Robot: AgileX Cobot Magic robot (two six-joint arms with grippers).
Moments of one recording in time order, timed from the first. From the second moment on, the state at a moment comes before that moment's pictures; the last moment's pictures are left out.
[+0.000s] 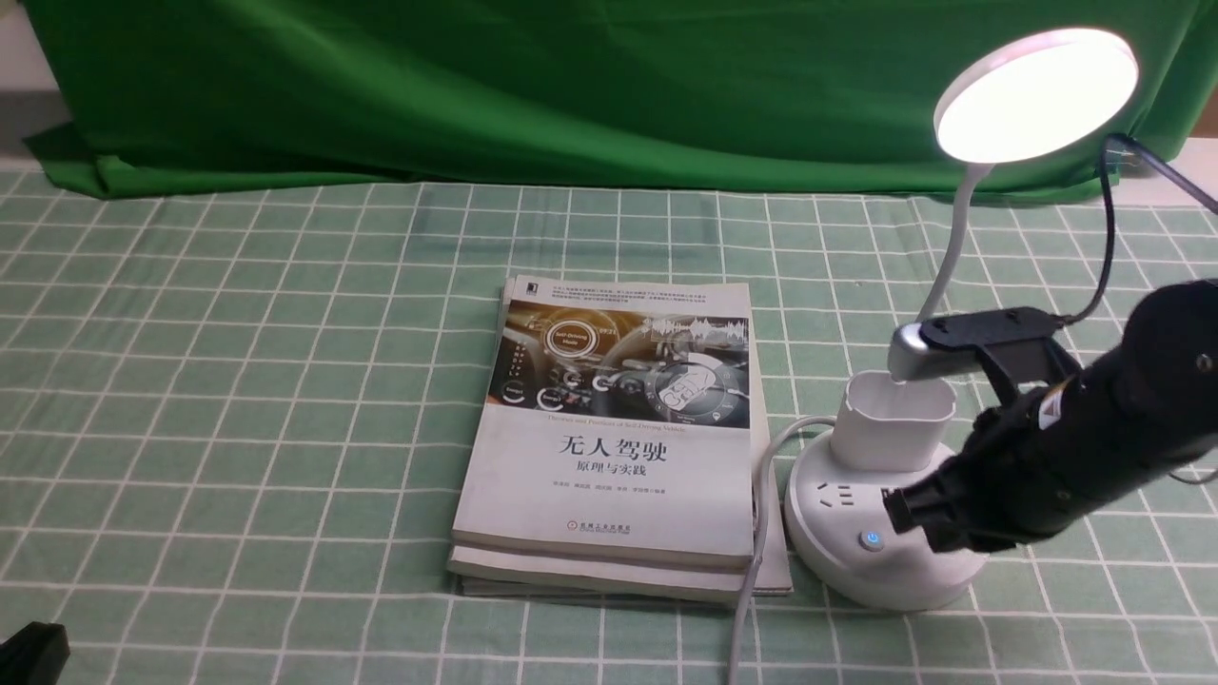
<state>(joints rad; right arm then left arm) 0.34 1.58 -0.91 0.13 0.68 -0.08 0.02 0.00 0.01 -0.17 0.31 0.39</state>
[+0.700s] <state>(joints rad) 0.34 1.68 -0.94 0.10 0.67 -0.05 0.02 0.00 0.01 -0.17 0.31 0.39</state>
